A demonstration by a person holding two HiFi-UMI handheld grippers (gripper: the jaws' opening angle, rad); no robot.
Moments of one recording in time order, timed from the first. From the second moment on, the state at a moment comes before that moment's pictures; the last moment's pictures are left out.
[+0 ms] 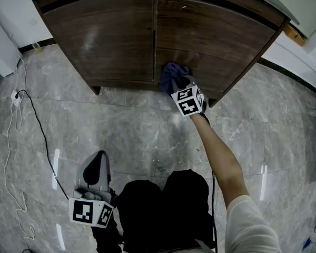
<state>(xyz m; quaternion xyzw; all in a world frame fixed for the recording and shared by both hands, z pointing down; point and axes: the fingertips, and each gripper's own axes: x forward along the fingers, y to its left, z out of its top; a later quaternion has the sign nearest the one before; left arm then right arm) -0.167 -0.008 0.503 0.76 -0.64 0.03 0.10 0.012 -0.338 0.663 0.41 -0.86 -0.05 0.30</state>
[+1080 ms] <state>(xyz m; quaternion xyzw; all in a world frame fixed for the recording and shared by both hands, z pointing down) -0.158 -0.009 0.492 0.77 -0.63 0.01 0.11 -0.033 -0.349 0.438 0.43 -0.87 -0.18 0.18</state>
